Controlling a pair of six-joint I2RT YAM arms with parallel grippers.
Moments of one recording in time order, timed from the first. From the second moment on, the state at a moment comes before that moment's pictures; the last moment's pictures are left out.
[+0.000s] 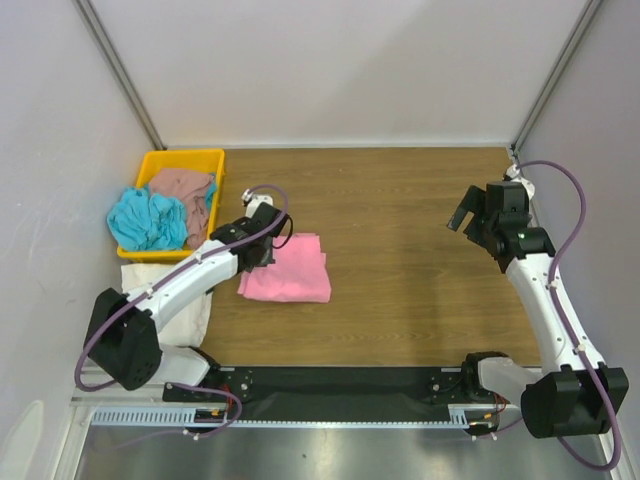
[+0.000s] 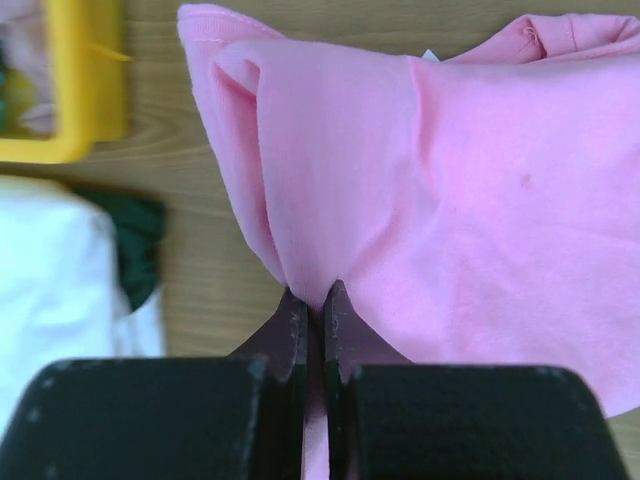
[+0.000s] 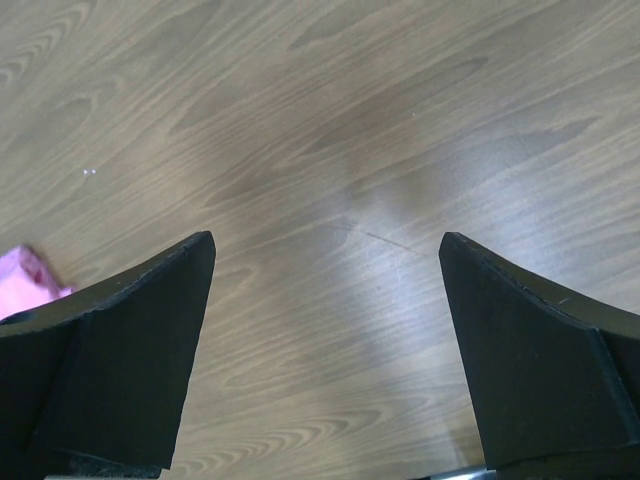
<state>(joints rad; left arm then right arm) -0.59 1.38 1.01 -0.70 -0.50 -0.50 0.07 1.11 1.05 -0.68 0.22 0.50</state>
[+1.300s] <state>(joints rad) -0.32 0.79 0.72 -0.94 -0.64 0.24 0.06 1.36 1.04 -0.62 0.25 0.53</state>
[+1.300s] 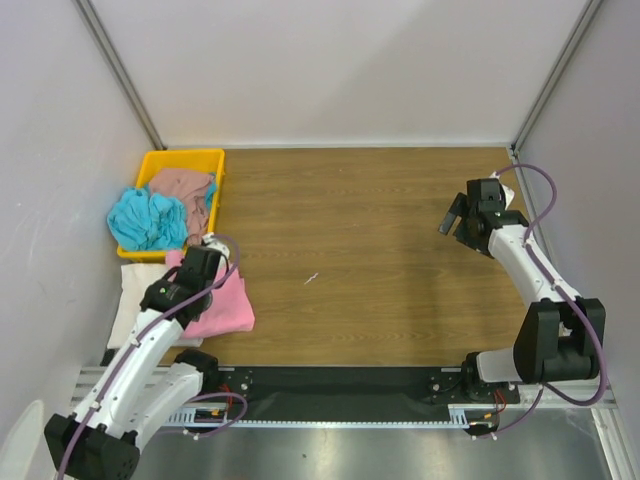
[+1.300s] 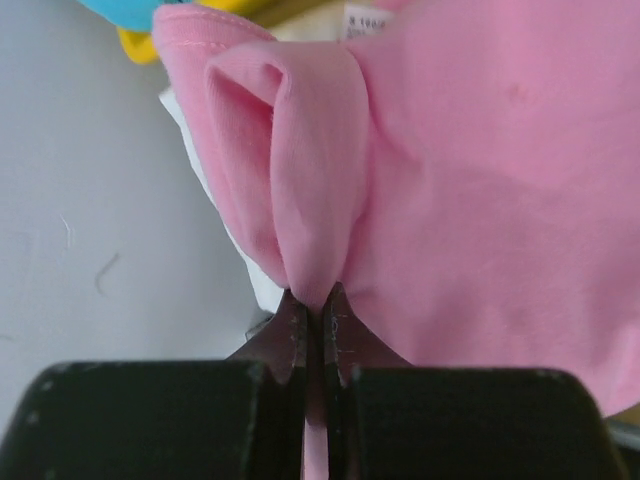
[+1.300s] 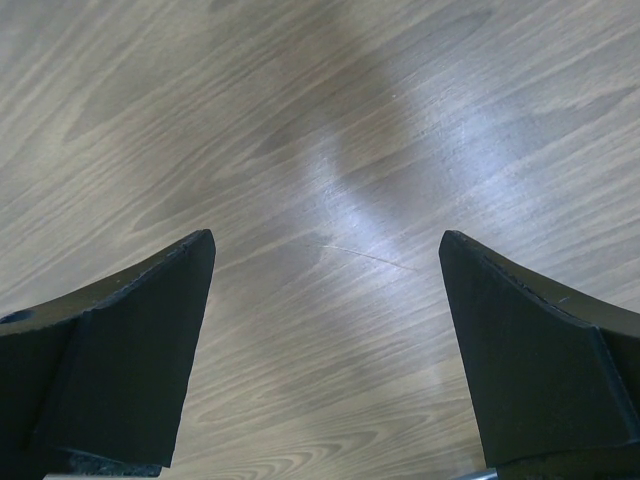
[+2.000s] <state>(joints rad) 0.22 0.71 0.64 -0.58 -0.46 0.80 0.06 1.47 1.08 -0.62 0.24 0.59</state>
